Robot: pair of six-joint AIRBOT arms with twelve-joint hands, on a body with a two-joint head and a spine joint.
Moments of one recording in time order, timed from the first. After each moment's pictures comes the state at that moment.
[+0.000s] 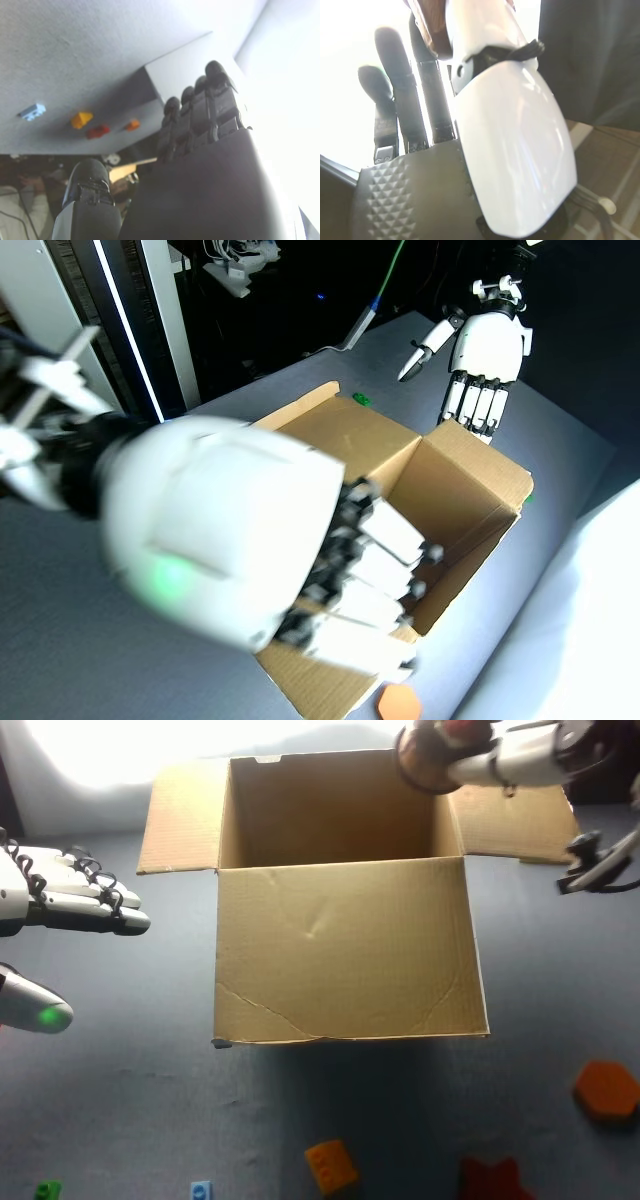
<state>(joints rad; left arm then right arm) 0.48 -0.87 1.54 1.41 -0.83 -0.32 0.04 -1.07 1.10 0.62 0.41 -1.39</state>
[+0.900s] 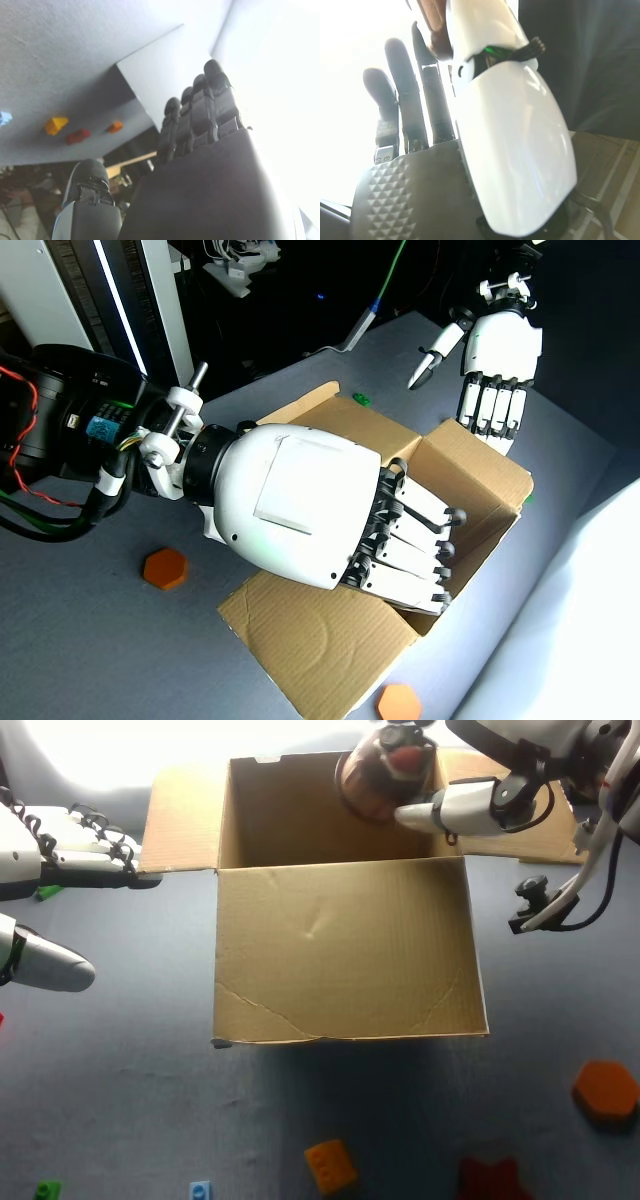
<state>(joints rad) 0.42 -0.88 1.54 1.34 -0.77 -0.25 -0.04 -1.14 1.12 0.58 0.49 -1.36</state>
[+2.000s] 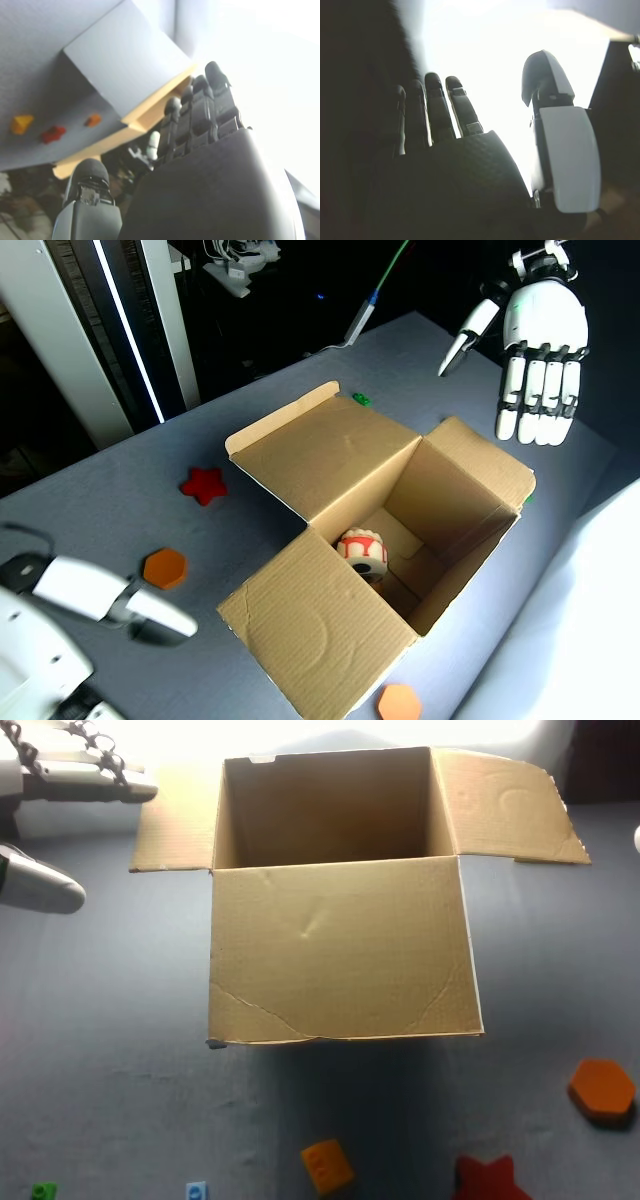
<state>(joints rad) 0.19 -0.90 1.63 1.53 -0.83 -0.28 -0.29 -0.75 1.02 0.83 0.47 -1.60</state>
